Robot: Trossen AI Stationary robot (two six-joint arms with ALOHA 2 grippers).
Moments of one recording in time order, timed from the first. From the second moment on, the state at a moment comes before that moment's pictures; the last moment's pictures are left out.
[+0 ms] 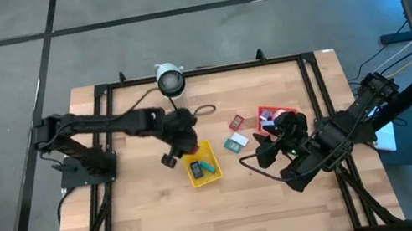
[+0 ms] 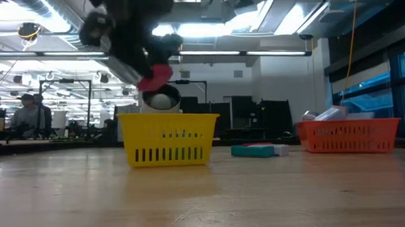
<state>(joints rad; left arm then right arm) 0.10 1.50 1.12 -0.65 0.18 0.66 0.64 1.58 1.67 -1.41 0.96 1.61</state>
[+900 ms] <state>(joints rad) -0.01 1.56 1.12 -0.50 0.07 0.20 0.66 1.58 1.67 -1.41 0.97 1.64</state>
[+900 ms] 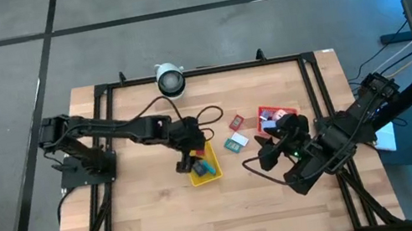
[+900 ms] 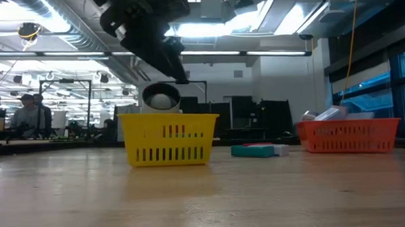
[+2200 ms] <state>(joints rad) -0.23 1.07 1.13 -0.42 -0.41 0.19 0.07 1.76 1.15 -0.78 0.18 0.90</state>
